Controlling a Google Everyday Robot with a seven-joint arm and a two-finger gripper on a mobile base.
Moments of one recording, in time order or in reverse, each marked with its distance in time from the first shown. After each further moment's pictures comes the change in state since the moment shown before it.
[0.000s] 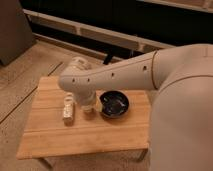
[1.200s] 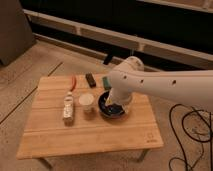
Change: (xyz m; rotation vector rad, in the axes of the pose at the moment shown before) arm -0.015 -0.134 -0.002 -0.137 0.022 0.227
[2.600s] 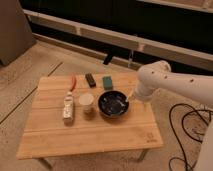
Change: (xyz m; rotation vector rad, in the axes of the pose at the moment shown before) arm -0.087 -0.091 0.081 -0.021 0.078 0.107
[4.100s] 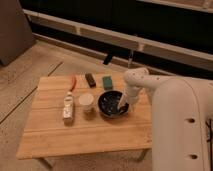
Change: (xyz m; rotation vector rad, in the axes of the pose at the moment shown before) arm -0.011 0.034 0.119 0.094 0.209 -0.116
